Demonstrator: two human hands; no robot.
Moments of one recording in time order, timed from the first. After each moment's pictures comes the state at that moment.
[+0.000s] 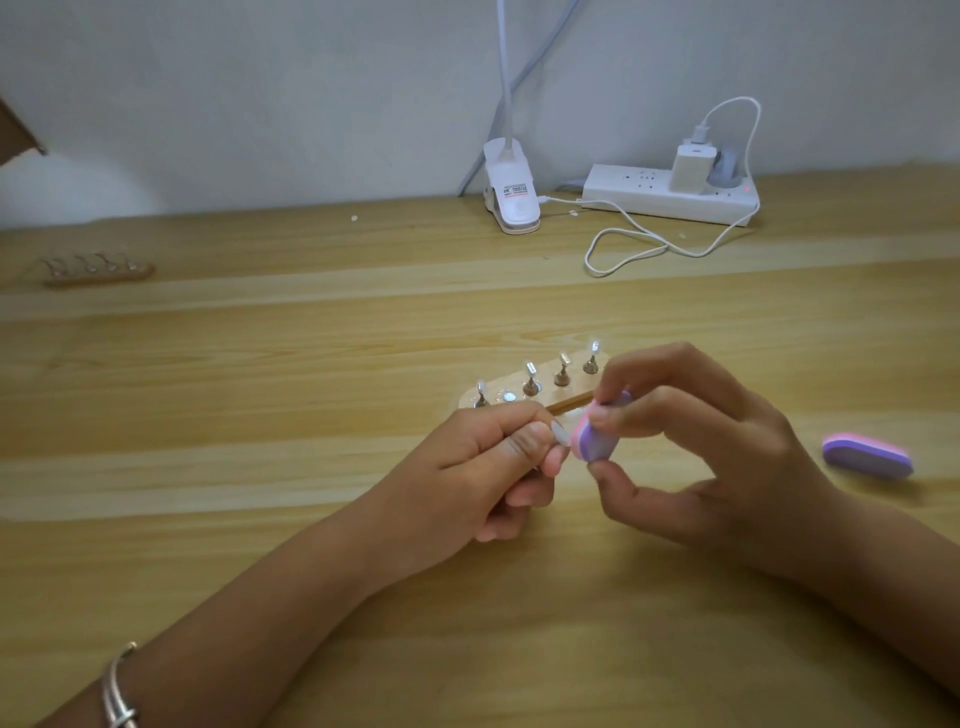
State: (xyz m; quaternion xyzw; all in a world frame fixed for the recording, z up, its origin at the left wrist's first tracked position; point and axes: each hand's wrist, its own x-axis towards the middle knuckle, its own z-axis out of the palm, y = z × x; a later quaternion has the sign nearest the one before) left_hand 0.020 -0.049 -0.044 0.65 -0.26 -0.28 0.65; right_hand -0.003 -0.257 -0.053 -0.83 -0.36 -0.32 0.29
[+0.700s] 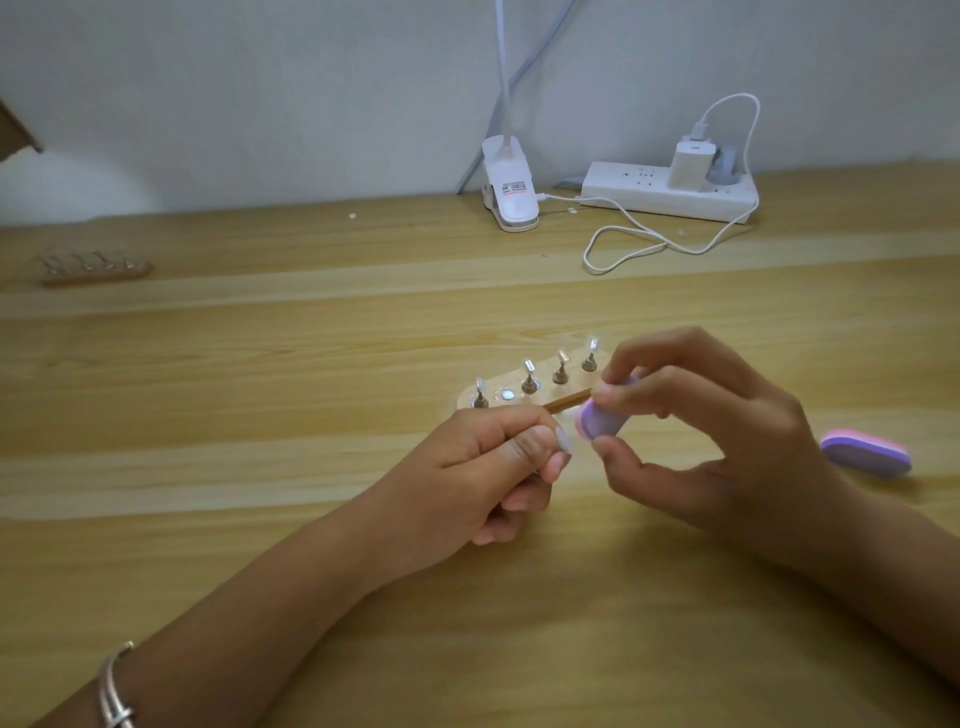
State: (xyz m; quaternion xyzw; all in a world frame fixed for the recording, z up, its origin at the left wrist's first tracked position) left_hand 0.022 -0.049 -0.045 0.67 -0.26 -0.29 0.64; right_hand -0.003 -0.259 -0.051 -0.84 -0.32 -0.32 0.31
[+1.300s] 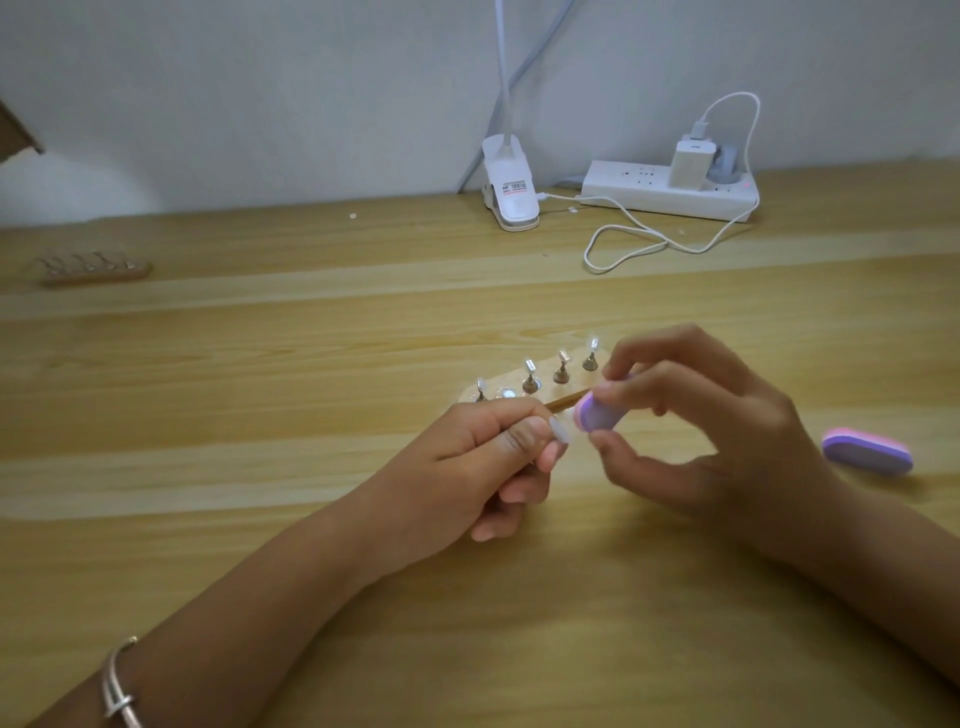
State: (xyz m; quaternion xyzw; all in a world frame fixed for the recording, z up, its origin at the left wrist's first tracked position) left_hand 0.025 -0.047 -0.046 0.66 -0.26 -0.29 0.65; right_hand 0.000 -0.260 -0.054 -0.84 -0.31 -0.32 0.31
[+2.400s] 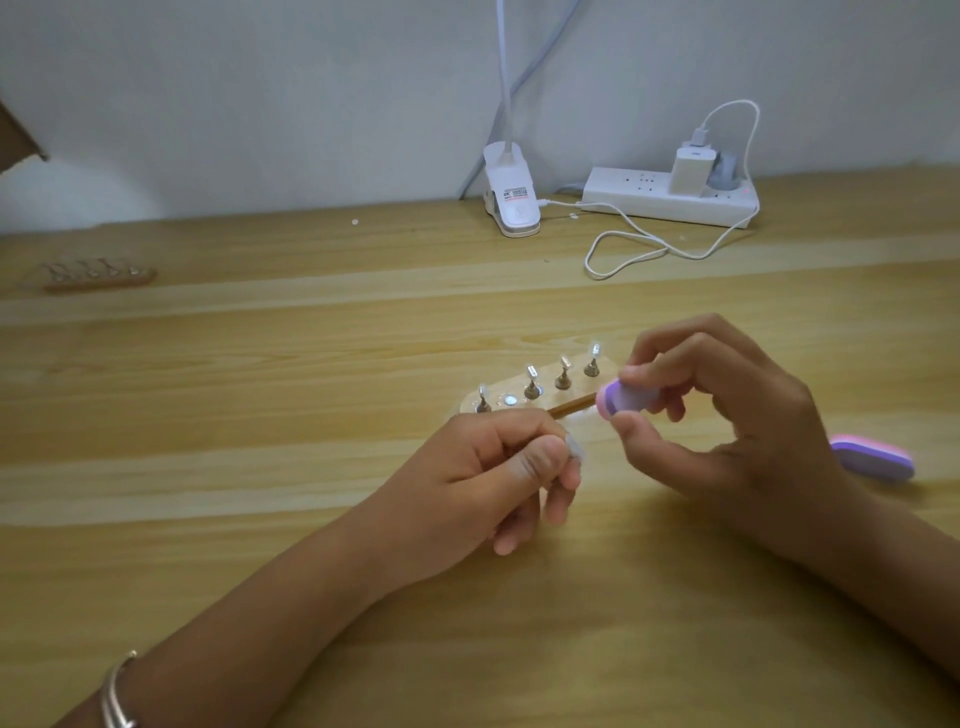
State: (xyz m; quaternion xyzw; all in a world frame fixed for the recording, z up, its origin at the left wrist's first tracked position) left_hand 0.022 -0.045 -0.048 0.68 -0.31 -0.24 0.62; right_hand 0.002 -0.264 -0.054 -0.84 -0.26 -0.31 0.37
